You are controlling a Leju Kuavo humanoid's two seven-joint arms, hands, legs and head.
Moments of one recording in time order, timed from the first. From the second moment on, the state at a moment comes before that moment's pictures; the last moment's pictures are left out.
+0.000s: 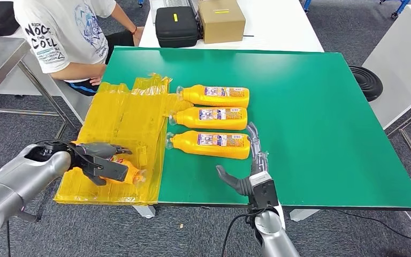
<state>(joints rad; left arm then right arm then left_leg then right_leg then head) -0.85 0.44 -1.04 -0.83 -0.59 -0.56 -0.28 -0.12 0.14 0.28 -1.27 0.18 -0.22 -0.70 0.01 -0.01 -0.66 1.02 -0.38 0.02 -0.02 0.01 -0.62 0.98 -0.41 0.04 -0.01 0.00</state>
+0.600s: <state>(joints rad) -0.85 0.48 -1.07 -0.90 -0.56 -0.57 -0.28 -0.13 0.14 0.29 -1.25 0.17 -0.23 -0.70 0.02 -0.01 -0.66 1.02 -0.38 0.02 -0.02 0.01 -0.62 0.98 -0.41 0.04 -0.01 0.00</state>
